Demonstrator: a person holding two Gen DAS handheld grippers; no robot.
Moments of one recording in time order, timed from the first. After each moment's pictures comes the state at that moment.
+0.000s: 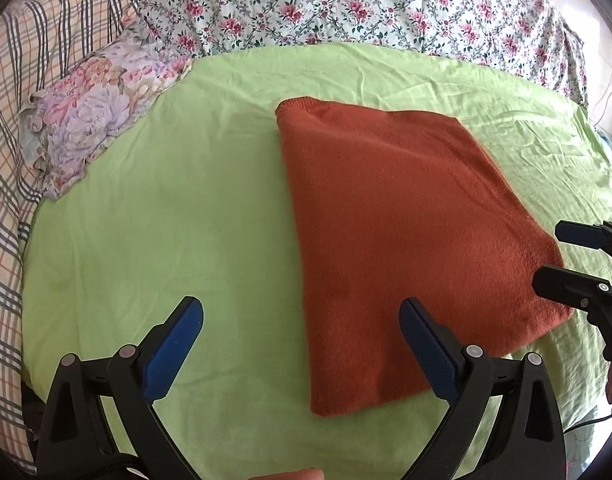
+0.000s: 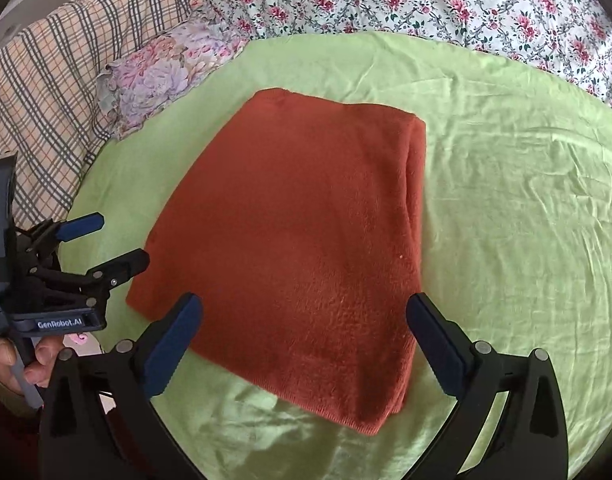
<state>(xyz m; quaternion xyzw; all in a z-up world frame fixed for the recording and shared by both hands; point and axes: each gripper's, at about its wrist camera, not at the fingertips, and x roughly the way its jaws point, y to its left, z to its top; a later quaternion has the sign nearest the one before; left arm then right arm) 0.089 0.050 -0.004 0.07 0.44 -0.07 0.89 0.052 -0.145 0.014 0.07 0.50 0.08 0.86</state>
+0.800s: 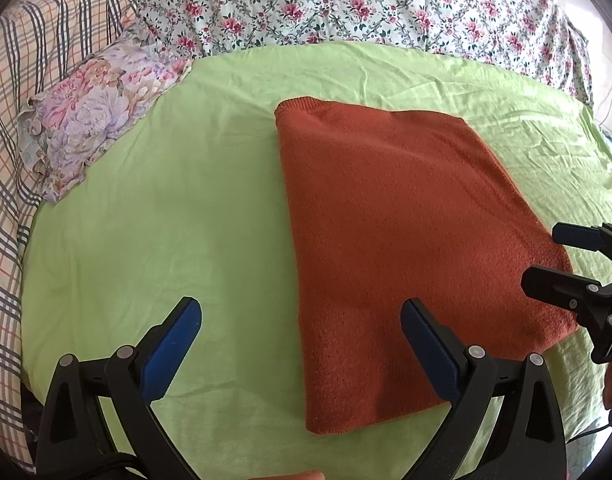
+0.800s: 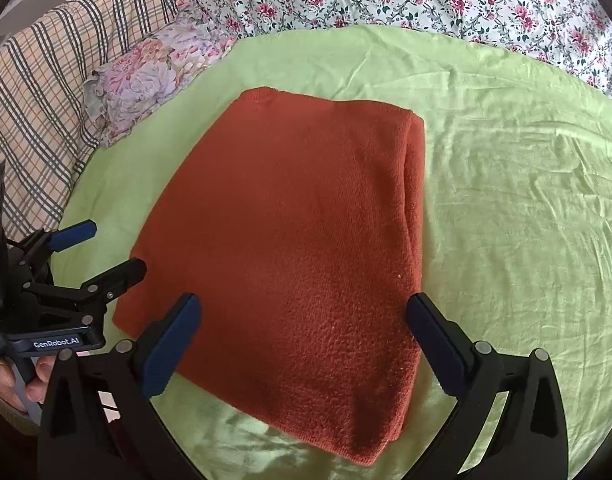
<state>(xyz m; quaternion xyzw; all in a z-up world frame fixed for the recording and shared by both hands) 0.097 0.044 -0.009 0.08 0.44 -0.06 0.89 0.071 -0.153 0.003 0.07 0.50 0.07 0.86</state>
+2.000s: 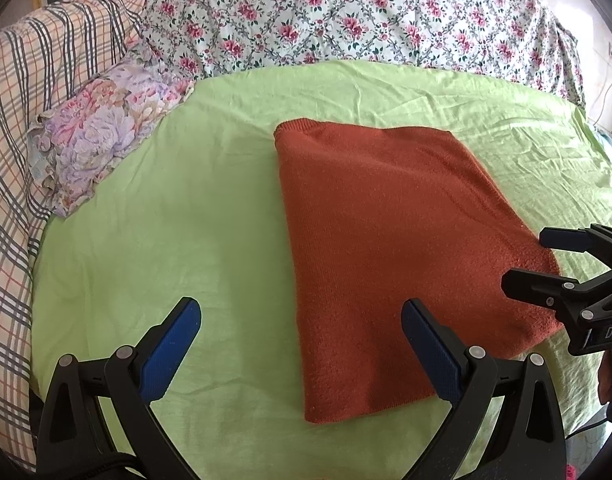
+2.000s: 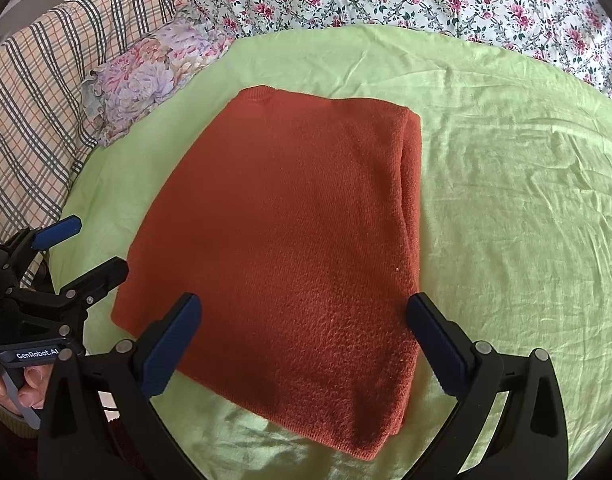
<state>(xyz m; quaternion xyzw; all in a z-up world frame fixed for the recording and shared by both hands) 0.080 0.043 0.005 0.09 0.41 -0.07 0.91 0.071 -0.158 -0.001 0.07 0.51 0.07 0.86</state>
